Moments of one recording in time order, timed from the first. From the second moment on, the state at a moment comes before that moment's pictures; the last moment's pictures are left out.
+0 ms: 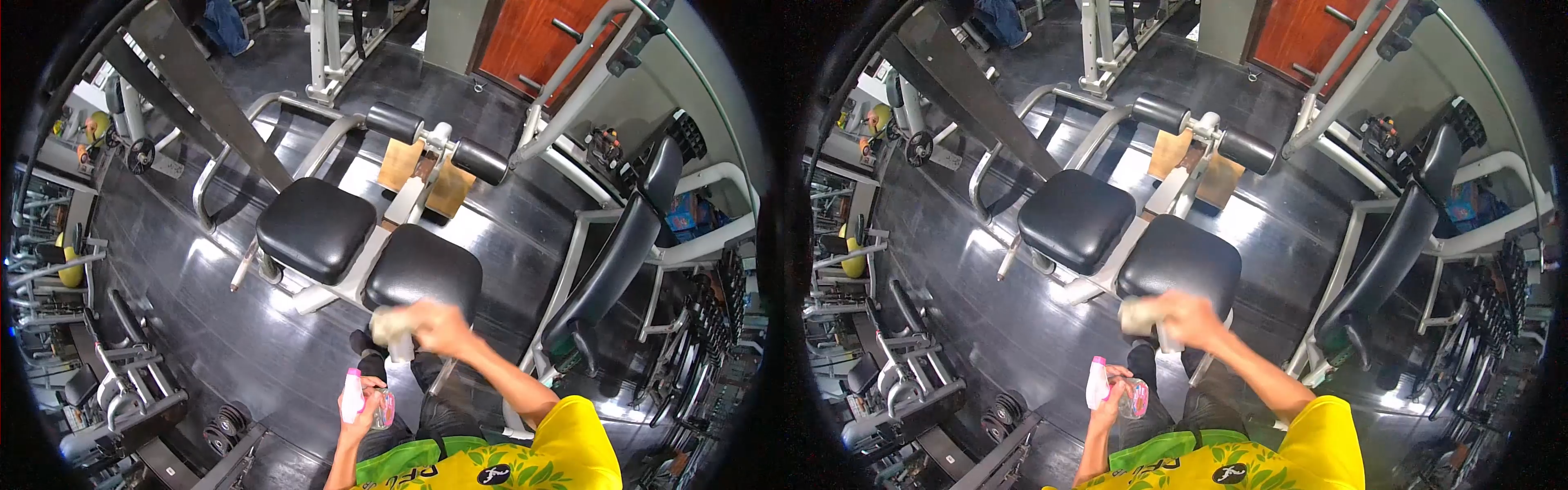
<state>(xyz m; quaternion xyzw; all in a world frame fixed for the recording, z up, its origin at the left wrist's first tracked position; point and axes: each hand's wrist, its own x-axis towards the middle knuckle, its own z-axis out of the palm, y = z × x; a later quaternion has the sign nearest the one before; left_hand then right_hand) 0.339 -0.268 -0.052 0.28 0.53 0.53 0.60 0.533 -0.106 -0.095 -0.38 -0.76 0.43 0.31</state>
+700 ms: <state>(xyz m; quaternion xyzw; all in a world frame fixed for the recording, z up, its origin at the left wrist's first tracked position) 0.299 -0.261 -0.055 0.33 0.53 0.43 0.65 0.555 -0.121 -0.058 -0.50 -0.59 0.59 0.23</state>
